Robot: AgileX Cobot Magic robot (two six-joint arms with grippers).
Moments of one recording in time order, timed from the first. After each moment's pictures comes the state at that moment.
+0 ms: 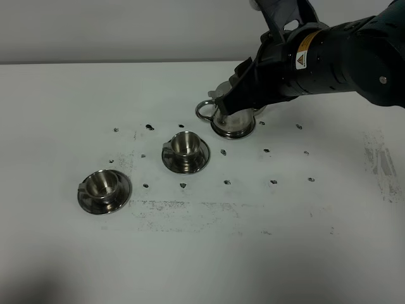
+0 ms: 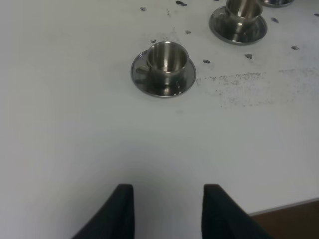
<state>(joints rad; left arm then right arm) -0.08 0.00 -0.46 -0.14 1.07 0.11 0.68 1.53 -1.31 -0.14 0.61 0.06</state>
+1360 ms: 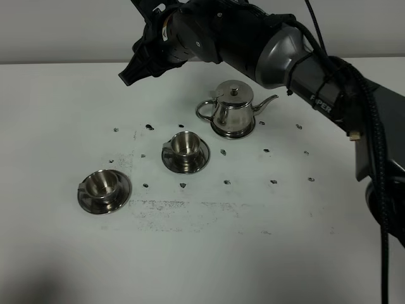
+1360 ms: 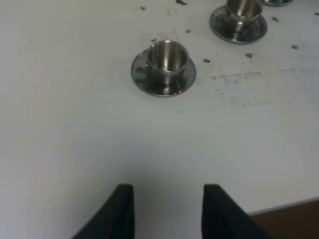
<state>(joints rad) -0.08 0.00 -0.46 -0.14 1.07 0.11 0.76 2.23 -2.13 -0.22 0.73 -0.01</state>
